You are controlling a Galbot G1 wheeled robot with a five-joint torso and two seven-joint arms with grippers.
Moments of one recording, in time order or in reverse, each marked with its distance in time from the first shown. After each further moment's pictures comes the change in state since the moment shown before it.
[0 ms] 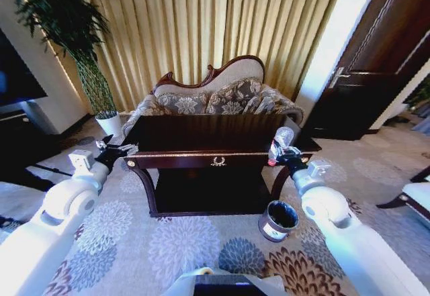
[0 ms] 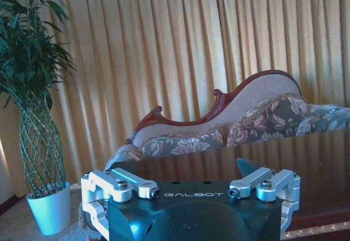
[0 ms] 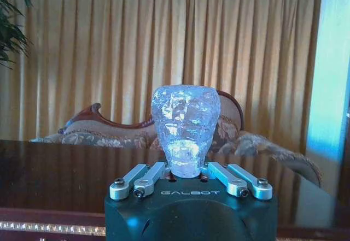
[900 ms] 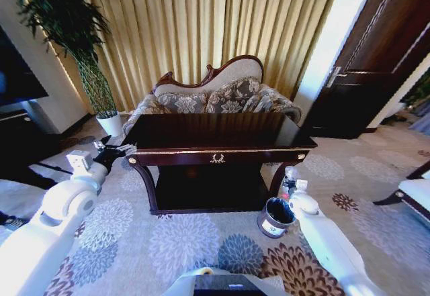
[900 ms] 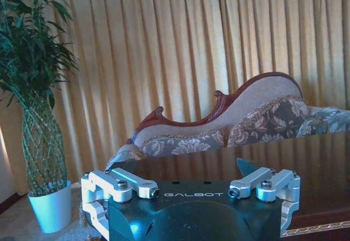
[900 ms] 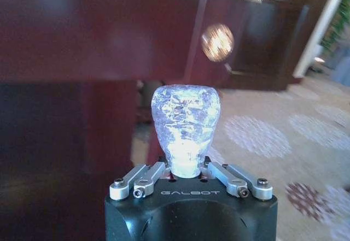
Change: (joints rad) left arm 0.007 -0.013 -0.013 -0.008 0.000 -0.002 0.001; right arm 0.373 0.184 -0.105 -1.050 -0.182 0.082 -0.024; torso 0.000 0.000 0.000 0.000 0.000
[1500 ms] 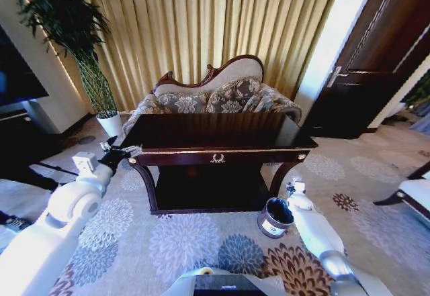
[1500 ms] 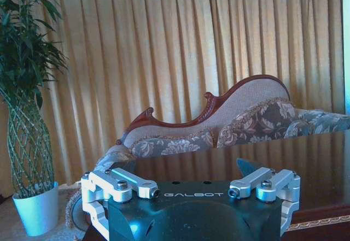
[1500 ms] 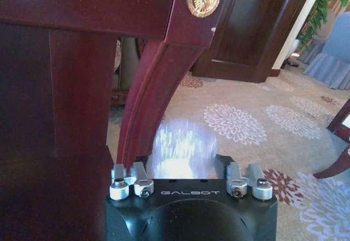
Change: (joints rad) left arm 0.000 -0.015 0.030 -0.019 0.005 -0.006 0.003; right arm 0.075 0.049 0.016 -0.192 -0.113 0.059 0.001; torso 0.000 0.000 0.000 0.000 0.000
